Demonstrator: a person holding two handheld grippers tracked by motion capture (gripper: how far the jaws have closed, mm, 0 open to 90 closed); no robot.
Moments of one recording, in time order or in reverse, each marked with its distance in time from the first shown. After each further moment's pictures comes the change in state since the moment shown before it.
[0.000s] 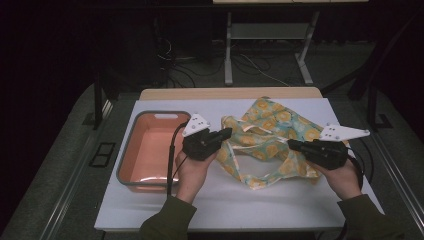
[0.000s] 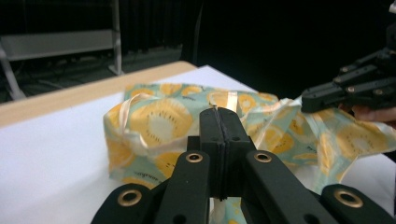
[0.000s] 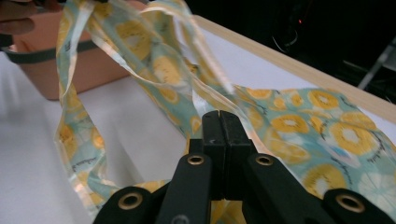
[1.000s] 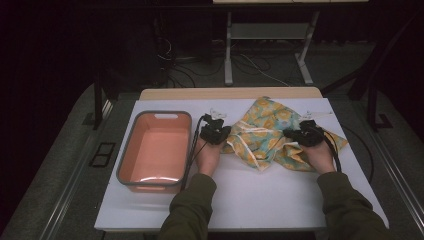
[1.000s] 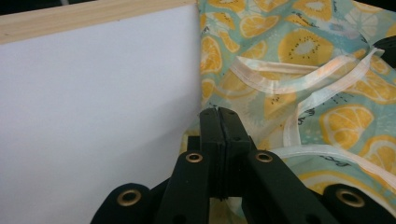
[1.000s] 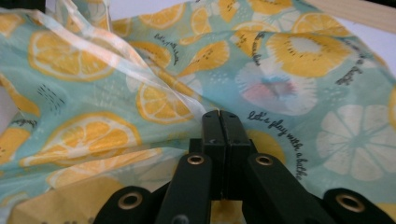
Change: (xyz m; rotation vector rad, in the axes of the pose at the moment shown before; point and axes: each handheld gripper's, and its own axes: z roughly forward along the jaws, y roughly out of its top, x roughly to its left) left arm 0.068 -0.040 0.111 0.256 0.218 -0.045; right arm -0.086 -0.040 0.096 0.212 -0.140 0.180
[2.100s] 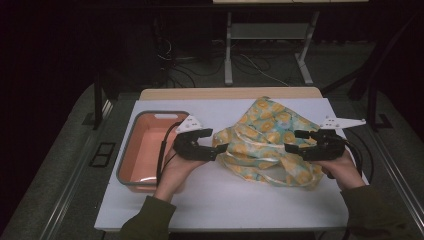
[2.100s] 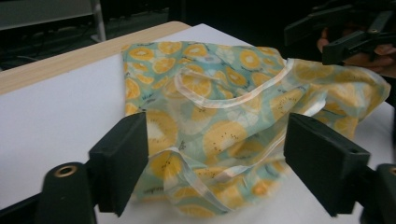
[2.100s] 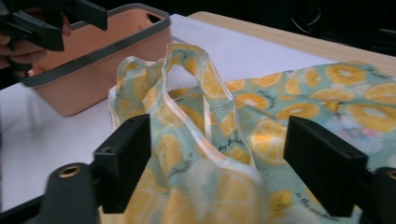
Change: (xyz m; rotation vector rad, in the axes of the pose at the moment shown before) left arm -0.002 -0.012 -0.146 -0.132 -0.281 0.144; right arm 0.048 0.000 -0.094 -0.189 0.276 -0.031
